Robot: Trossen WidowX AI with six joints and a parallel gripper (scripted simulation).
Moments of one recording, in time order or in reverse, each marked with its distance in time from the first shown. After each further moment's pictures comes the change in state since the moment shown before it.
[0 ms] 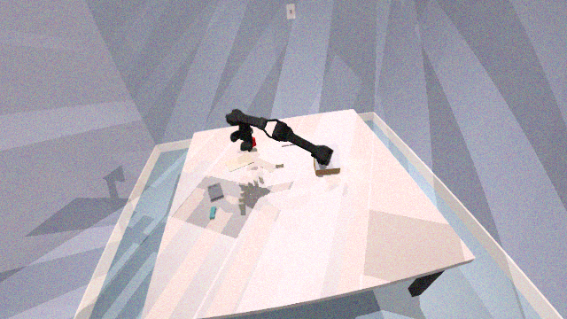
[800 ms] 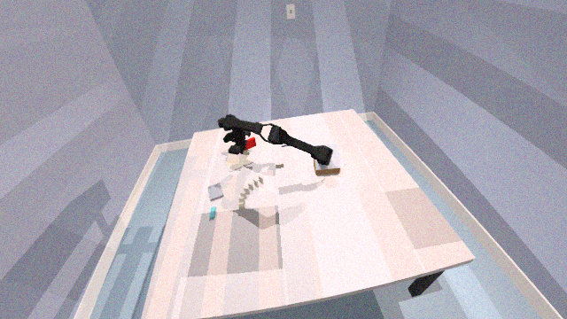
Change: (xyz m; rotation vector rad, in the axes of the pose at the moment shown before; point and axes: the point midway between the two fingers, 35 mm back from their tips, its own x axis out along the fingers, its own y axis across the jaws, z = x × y) arm 0.023 -0.016 0.047 0.348 -0.047 -0.056
